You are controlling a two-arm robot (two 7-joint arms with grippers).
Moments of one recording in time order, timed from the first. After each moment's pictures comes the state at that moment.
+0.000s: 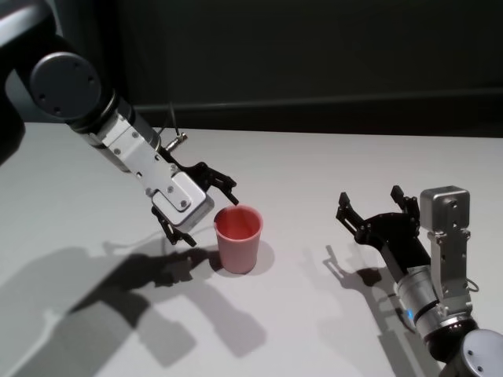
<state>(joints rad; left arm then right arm) -1.05 0.55 1.03 -1.28 0.27 -0.40 -1.31 -0.06 0.16 -0.26 -1.64 0.19 -0.04 -0.06</state>
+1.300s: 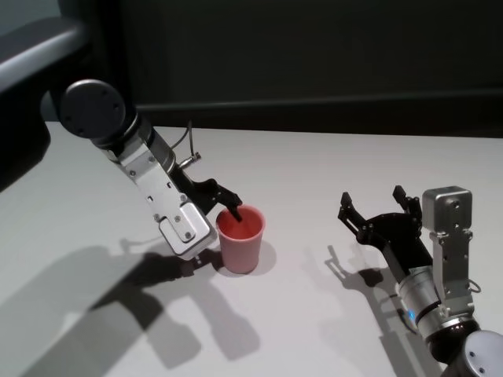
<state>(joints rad) -1.08 0.52 1.13 -1.23 0.37 -0.49 -1.23 -0.06 0.16 -0.26 -1.64 0.19 -0.04 -0.06</state>
